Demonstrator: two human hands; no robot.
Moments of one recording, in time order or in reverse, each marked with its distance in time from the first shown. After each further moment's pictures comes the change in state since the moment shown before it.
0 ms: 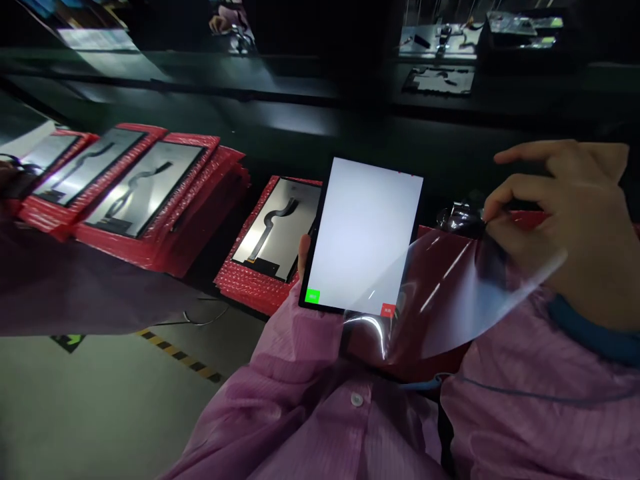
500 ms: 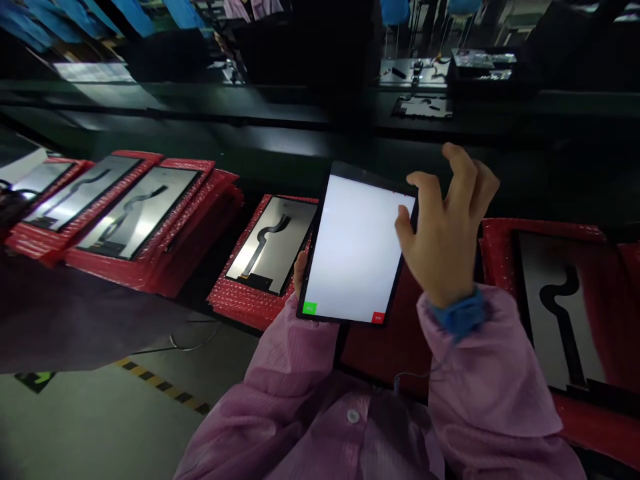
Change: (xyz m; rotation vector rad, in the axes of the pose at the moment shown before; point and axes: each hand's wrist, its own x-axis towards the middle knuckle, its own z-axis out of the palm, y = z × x) left_hand 0.018 -0.004 -0.022 0.064 0.122 0.112; right_hand 0.013 -0.076 0.040 0.062 0.262 0.183
